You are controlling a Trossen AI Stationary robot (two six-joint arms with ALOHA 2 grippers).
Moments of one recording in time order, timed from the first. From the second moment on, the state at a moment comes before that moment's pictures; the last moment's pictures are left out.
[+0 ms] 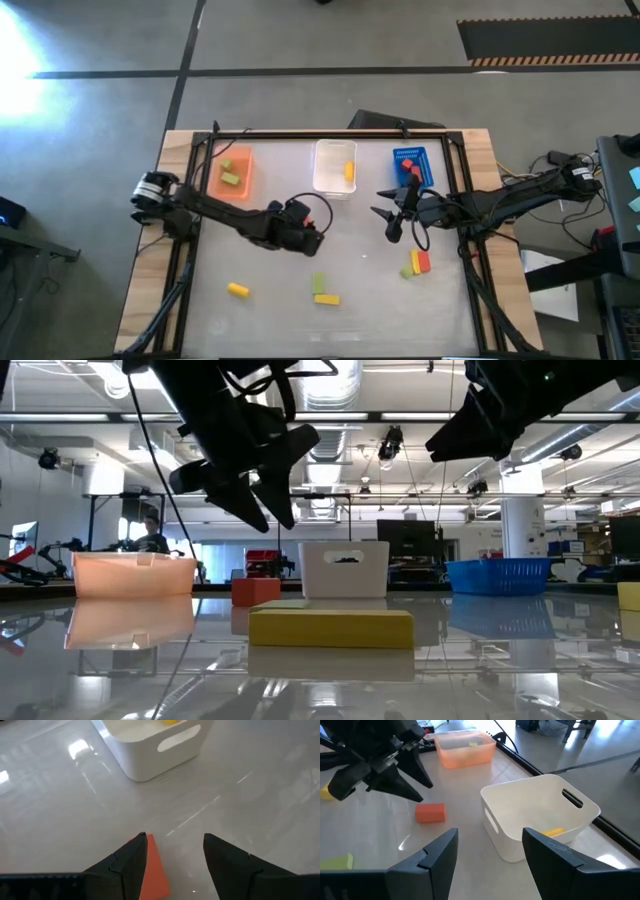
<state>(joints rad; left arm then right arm) -0.22 1.72 1.16 -0.56 -0.66 -1.05 0.19 1.01 0.57 -0.02 0.54 0.23</state>
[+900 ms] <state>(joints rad) -0.21 1.72 0.98 -0.43 -0.57 -1.17 0.19 1.01 0.57 -0.02 0.54 0.23</state>
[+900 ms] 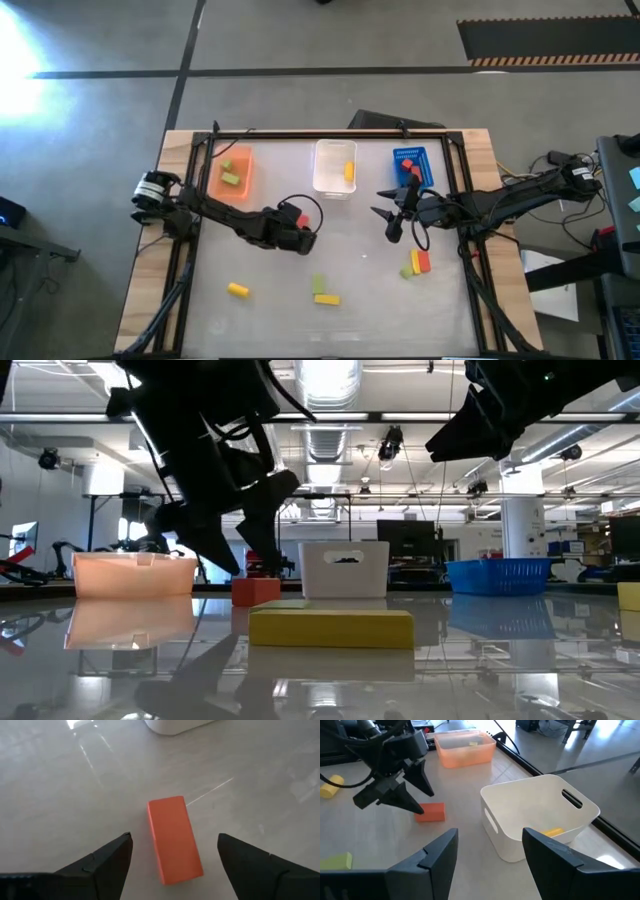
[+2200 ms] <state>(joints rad) -0.22 1.70 0.87 0.13 -0.59 -0.60 0.19 1.01 0.47 0.26 0.42 0.03</state>
